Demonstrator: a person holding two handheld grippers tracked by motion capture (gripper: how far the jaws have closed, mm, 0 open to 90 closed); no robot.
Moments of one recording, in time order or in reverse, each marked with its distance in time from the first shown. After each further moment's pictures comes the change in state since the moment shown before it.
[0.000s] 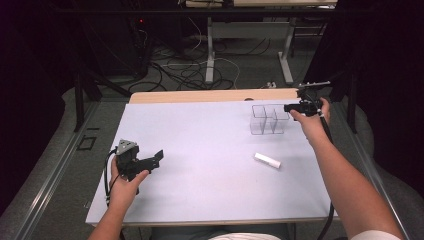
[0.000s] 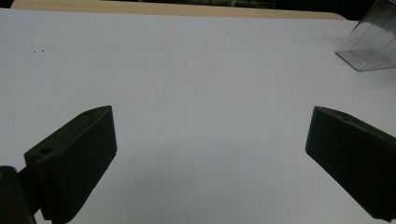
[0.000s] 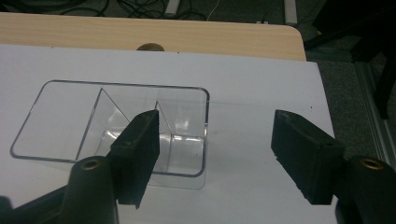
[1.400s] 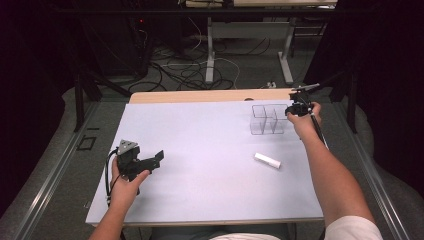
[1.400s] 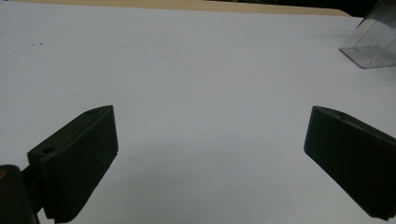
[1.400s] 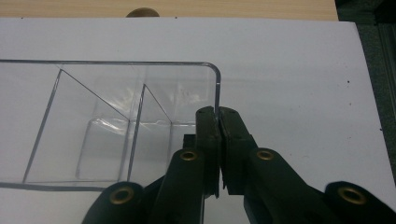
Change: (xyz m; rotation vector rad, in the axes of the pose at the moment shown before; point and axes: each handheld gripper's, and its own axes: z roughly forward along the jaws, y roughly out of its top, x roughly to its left) left arm 0.000 -0.002 0.003 0.012 0.005 -0.013; right arm 0.001 -0.005 0.042 0.136 0.008 0.041
